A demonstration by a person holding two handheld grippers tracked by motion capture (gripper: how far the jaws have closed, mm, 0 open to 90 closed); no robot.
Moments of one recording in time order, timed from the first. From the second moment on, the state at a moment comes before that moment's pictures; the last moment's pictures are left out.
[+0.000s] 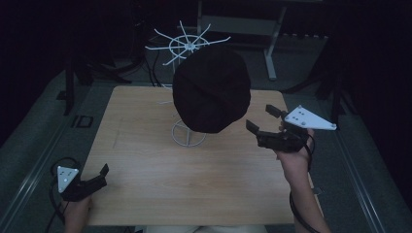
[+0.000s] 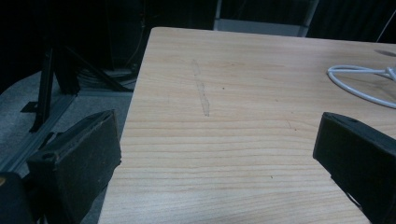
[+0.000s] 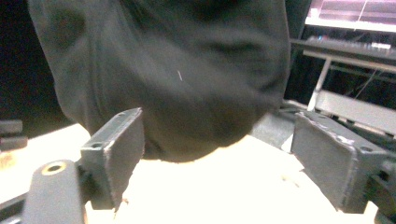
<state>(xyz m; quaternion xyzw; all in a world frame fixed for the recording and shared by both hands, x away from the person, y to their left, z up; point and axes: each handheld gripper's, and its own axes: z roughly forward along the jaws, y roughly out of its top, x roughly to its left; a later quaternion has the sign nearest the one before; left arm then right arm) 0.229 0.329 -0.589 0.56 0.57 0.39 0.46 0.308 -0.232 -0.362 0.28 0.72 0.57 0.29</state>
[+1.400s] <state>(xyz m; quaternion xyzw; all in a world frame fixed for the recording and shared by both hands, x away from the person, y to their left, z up) 0.229 0.329 -0.589 0.56 0.57 0.39 0.46 0.342 -0.337 -0.546 0.45 0.73 0.42 0.29</state>
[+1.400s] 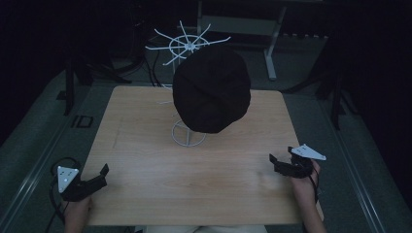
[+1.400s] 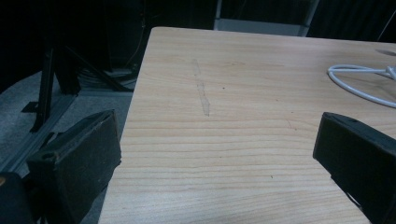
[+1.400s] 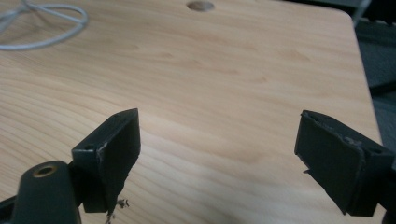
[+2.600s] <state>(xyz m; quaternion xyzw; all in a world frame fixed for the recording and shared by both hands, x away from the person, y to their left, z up) 0.229 0.329 -0.589 0.56 0.57 0.39 0.46 0.323 -0.408 -0.571 0.58 0.61 0.34 0.42</state>
